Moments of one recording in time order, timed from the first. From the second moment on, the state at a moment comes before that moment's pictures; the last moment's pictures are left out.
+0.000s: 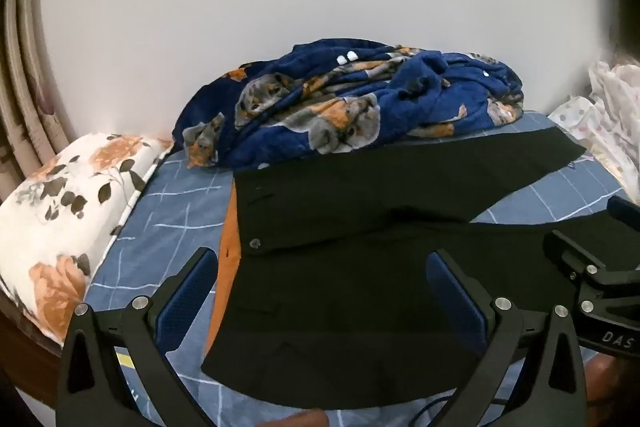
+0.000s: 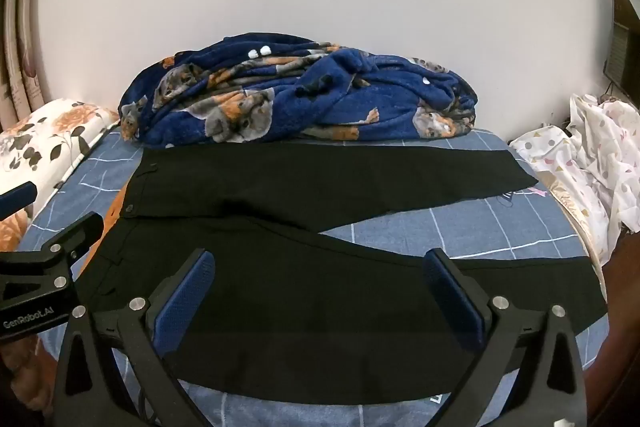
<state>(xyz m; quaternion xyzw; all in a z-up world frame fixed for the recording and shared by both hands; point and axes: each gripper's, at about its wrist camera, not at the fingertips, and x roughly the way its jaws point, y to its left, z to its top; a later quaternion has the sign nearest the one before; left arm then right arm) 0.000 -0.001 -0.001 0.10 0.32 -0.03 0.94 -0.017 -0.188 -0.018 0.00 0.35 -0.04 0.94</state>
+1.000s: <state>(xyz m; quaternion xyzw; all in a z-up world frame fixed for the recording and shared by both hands) 0.006 0.009 -0.009 0.06 0.35 -0.03 0.93 -0.017 -0.185 -0.021 0.00 0.35 -0.04 0.94</state>
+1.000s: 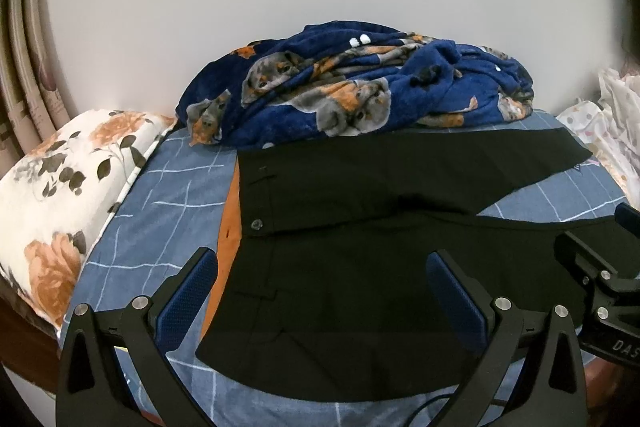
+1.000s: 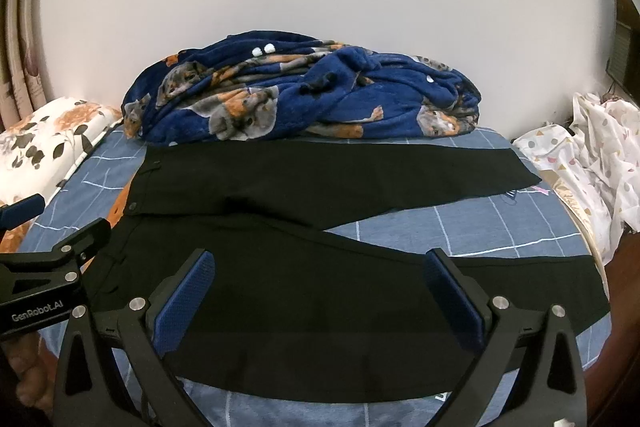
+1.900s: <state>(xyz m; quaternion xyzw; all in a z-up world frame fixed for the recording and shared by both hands) 0.025 0.014 -0.011 0.05 0.37 -0.04 0.93 -0.025 -0.179 -0.006 0.00 0.32 -0.03 0.95</state>
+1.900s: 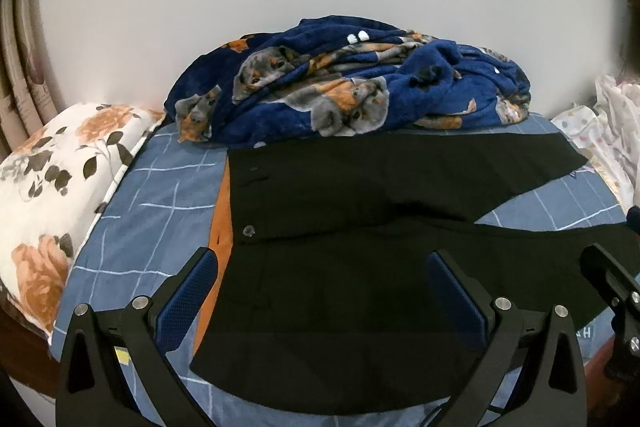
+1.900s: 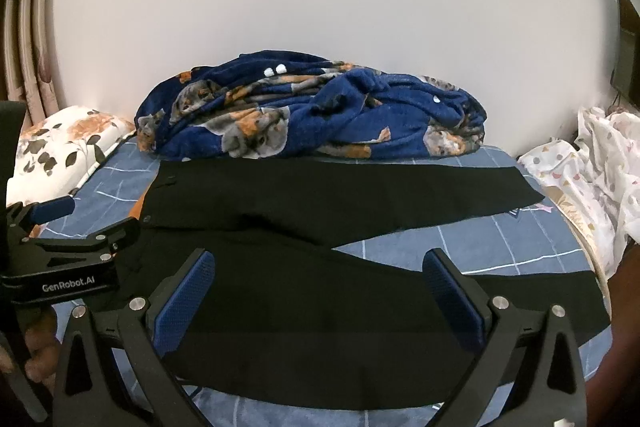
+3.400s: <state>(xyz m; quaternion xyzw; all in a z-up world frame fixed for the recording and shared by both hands) 0.085 0.058 -0.044 0.05 0.40 -0.04 0.91 0.011 -0.154 -0.028 0.00 0.37 0.01 0.93</state>
